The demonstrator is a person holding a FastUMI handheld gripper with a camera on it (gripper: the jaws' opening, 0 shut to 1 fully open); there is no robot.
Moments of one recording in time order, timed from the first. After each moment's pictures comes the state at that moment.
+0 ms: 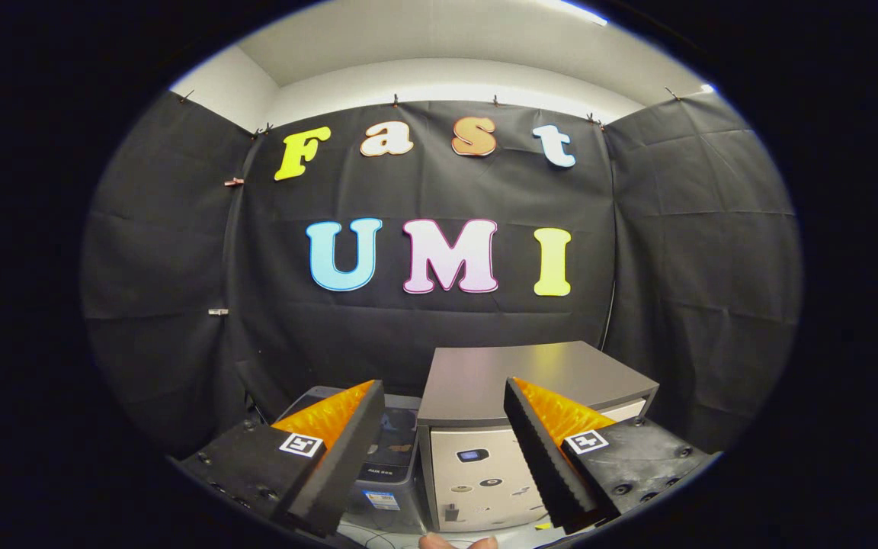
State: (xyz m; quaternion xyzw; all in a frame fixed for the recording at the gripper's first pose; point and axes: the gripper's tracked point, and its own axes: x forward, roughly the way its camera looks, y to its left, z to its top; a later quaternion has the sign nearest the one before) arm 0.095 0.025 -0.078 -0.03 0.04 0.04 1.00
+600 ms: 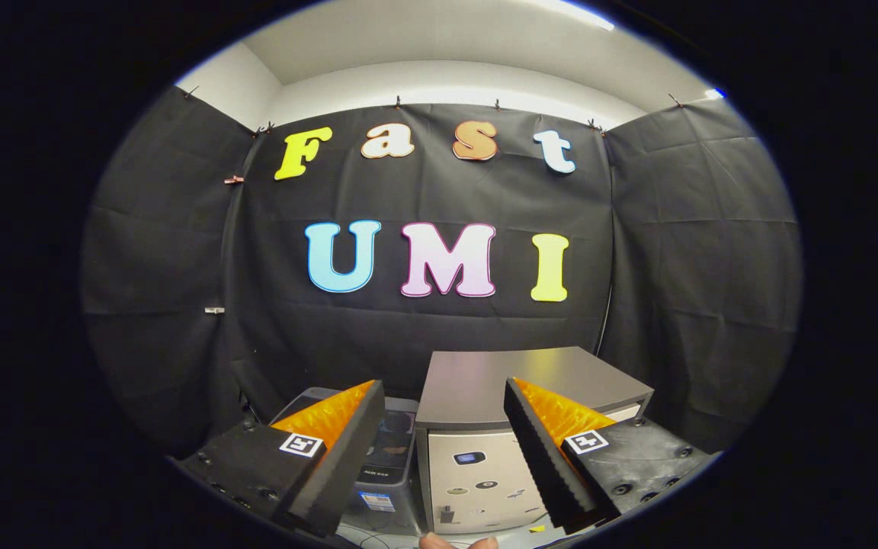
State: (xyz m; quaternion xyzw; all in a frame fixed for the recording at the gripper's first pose) arm 0.093 0.029 -0.072 -0.04 0.03 0.03 1.00
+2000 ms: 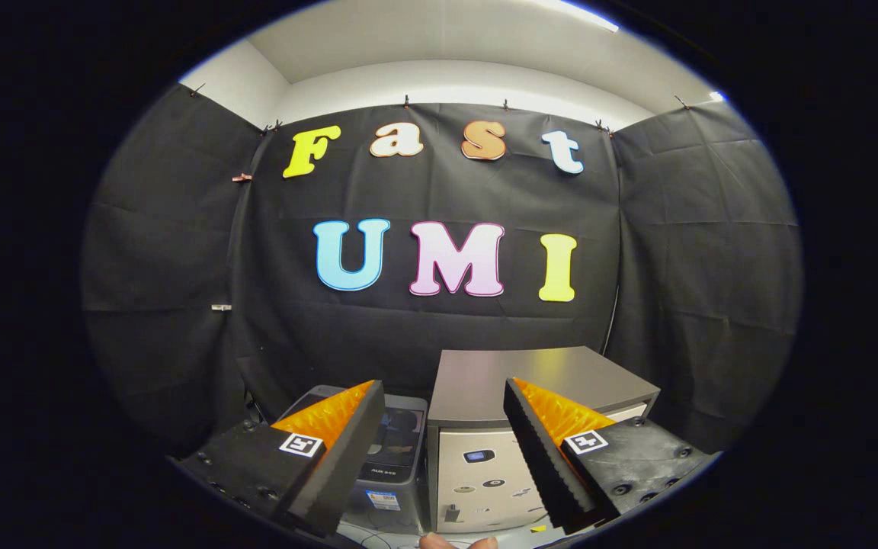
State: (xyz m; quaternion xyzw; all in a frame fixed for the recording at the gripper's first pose) arm 0.089 0.041 -0.076 -0.04 0.04 0.05 1.00
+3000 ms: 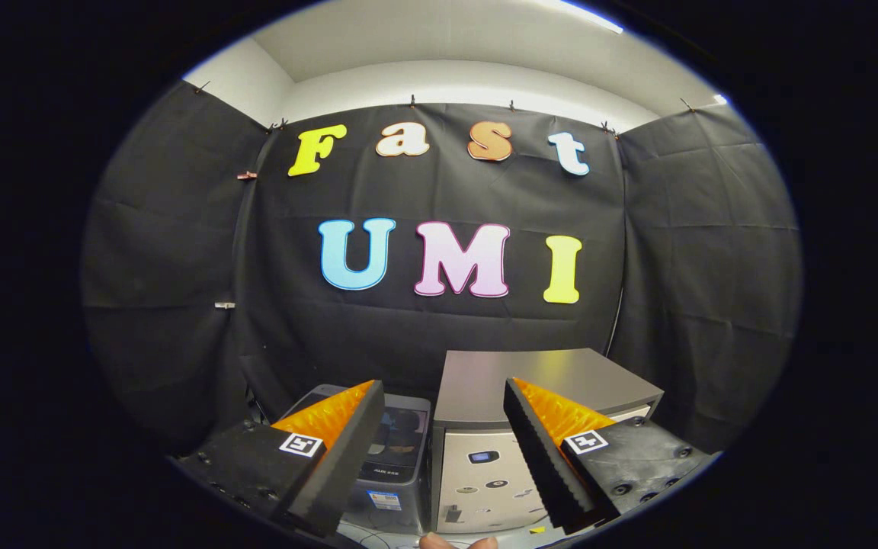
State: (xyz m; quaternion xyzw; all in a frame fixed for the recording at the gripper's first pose) arm 0.089 0.050 -0.076 -0.05 0.04 0.06 1.00
